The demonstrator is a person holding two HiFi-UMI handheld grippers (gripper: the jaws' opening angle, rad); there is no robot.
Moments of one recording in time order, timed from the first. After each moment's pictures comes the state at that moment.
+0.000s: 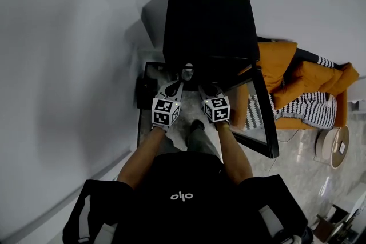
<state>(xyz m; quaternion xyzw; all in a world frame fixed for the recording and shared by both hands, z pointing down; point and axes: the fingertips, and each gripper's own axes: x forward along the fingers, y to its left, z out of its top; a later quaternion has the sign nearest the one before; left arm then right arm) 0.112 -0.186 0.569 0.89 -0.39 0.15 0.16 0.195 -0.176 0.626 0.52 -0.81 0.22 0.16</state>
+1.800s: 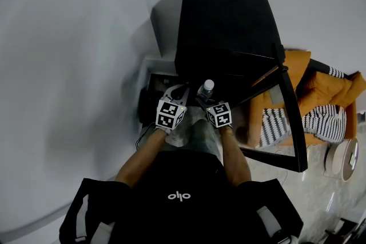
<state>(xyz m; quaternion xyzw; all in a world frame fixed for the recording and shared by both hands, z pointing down) 0.084 -0.216 0.678 0.92 -0.37 0.13 0.10 0.149 -0.204 0.782 0.48 -0.84 0.18 0.18</state>
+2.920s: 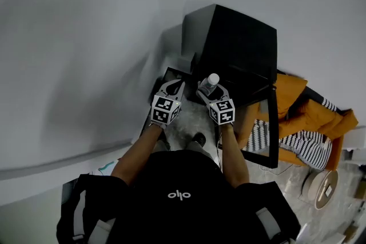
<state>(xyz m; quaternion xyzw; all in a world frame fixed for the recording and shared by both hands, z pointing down) -0.006 -0.156 0.488 0.87 -0.47 0.11 0.12 0.088 -0.163 0.548 0.41 -0.89 0.14 0.17</state>
